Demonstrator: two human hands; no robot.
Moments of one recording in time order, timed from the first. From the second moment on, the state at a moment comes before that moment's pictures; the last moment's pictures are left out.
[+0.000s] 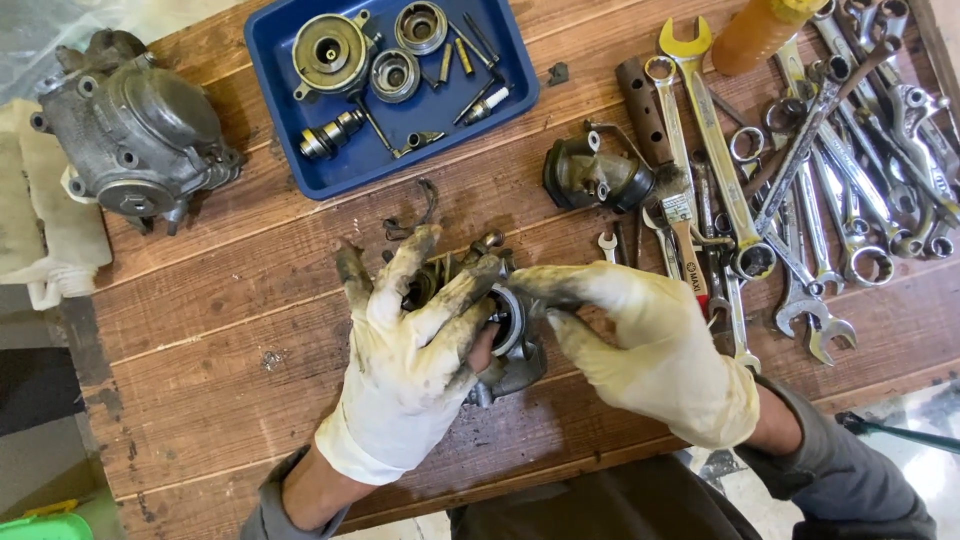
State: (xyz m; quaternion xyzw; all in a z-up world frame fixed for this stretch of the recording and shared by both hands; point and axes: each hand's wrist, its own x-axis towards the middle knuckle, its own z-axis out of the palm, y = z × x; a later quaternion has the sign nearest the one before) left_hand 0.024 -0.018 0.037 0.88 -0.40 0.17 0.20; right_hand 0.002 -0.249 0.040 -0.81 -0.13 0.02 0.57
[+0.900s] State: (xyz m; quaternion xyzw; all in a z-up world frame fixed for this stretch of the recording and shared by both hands) left_hand 0.033 -0.014 0.032 0.90 -0.40 0.11 0.13; right_hand -0.043 -0.234 -0.059 -0.85 -0.20 -0.12 0.47
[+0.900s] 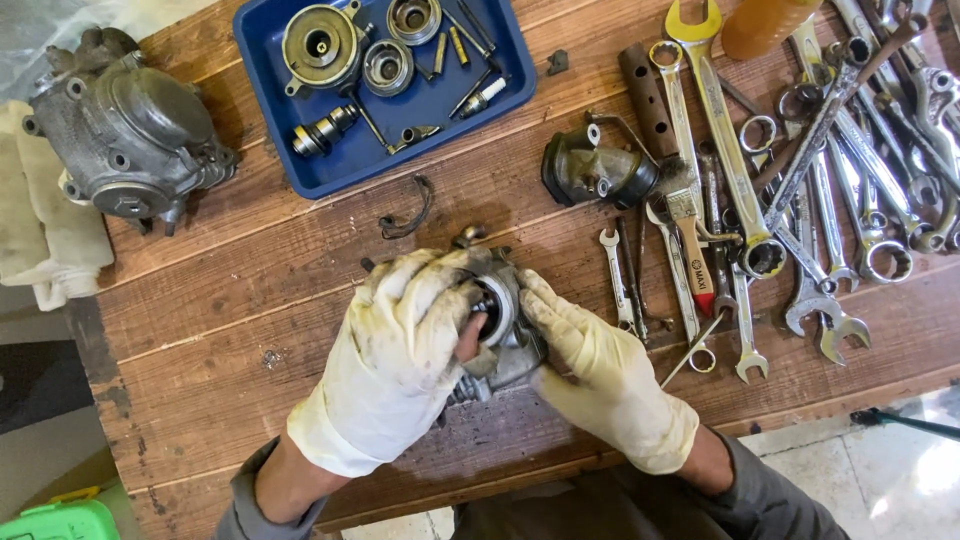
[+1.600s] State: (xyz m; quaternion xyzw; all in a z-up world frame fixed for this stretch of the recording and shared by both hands) left_hand 0.119 -0.002 0.057 0.91 -0.07 -0.08 0.39; right_hand 0.087 -0.215 0.007 -0.92 -0.24 0.06 0.29
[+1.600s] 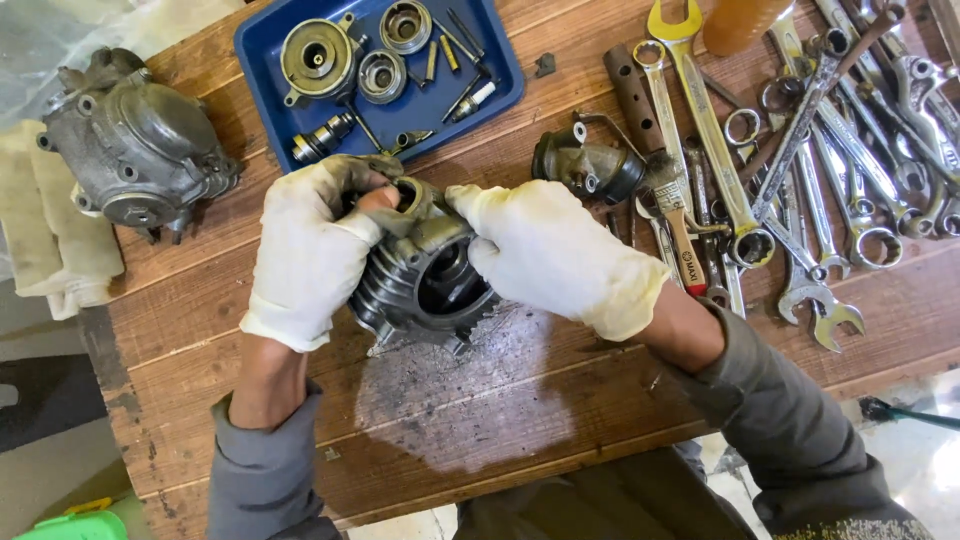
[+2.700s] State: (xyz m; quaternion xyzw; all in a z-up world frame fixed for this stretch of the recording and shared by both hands) left_hand 0.047 -0.032 0.040 0.92 -0.24 0.19 0.23; right_hand -0.104 -0.246 -0.045 -0.92 -0.16 -0.12 0.35
